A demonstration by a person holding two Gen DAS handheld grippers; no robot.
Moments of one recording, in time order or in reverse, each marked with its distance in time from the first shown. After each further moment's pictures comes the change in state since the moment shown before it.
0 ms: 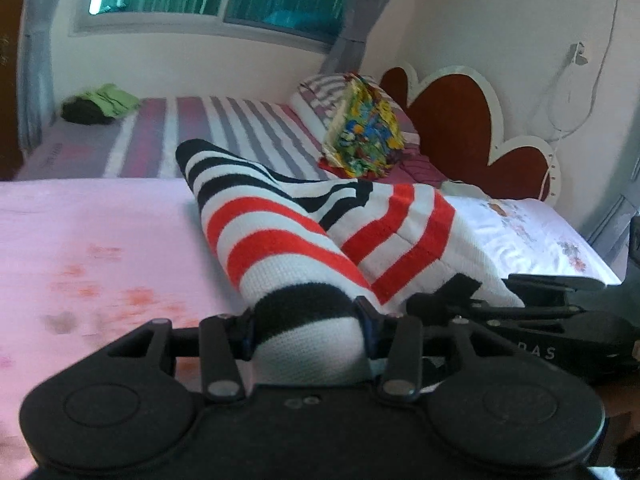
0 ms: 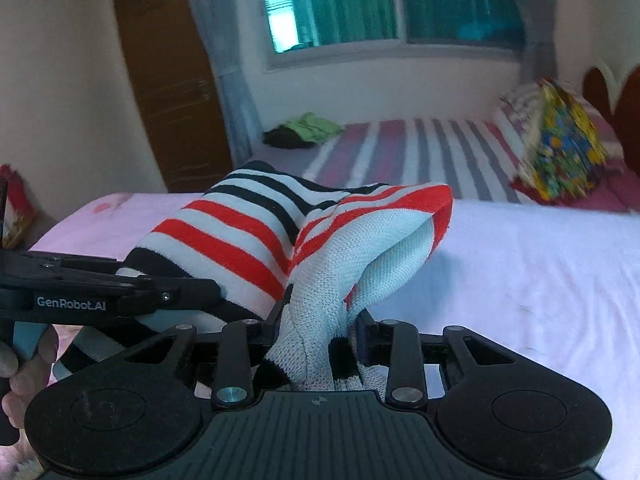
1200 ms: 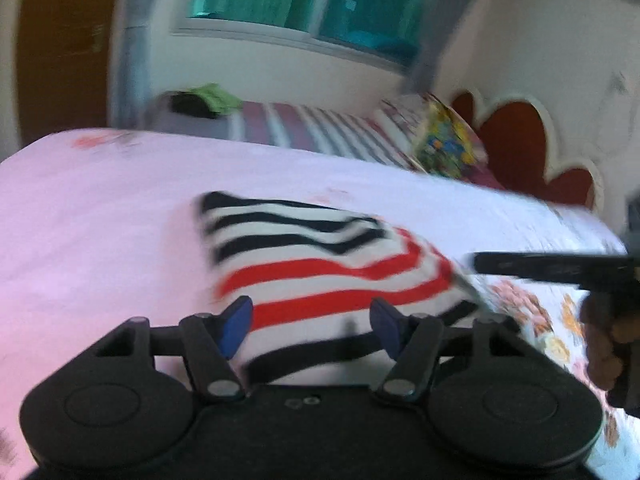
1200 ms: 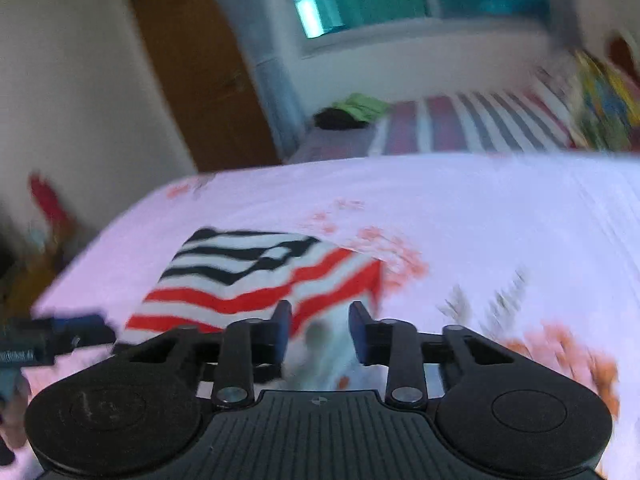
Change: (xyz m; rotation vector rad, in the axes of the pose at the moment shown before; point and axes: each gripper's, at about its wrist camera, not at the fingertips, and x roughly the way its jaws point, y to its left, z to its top) left arm -0.151 0.164 -0.088 -0.039 -0.025 0.141; right arm 0.081 0.175 -0.021 0.018 0.074 0.083
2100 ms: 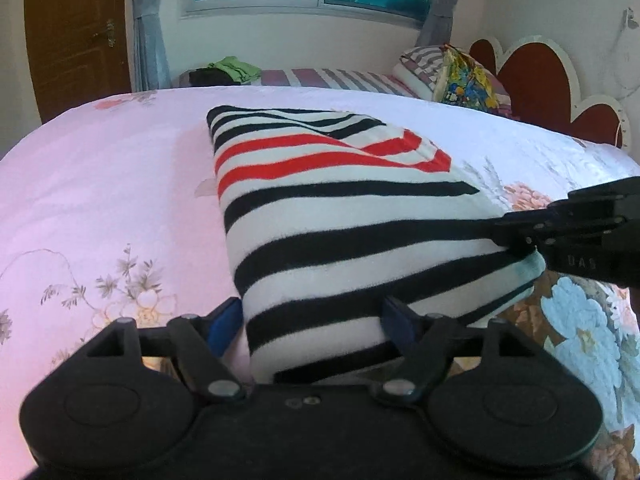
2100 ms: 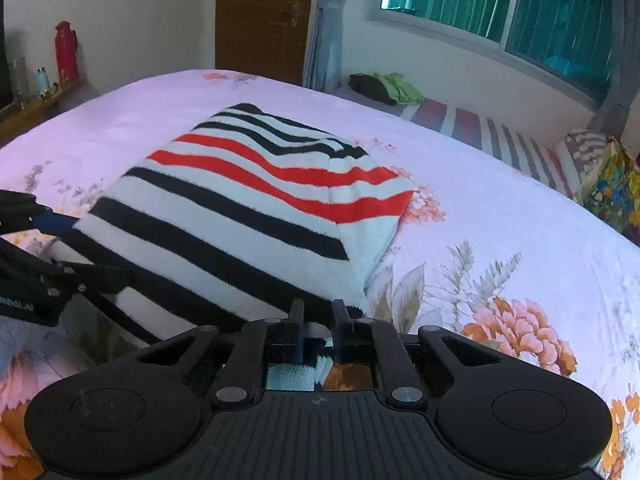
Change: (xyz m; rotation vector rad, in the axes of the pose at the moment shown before) left arm -0.011 -0.035 -0.078 0.040 0.073 0.158; right arm -0.013 0.038 -0.087 -0.329 0.077 -0.152
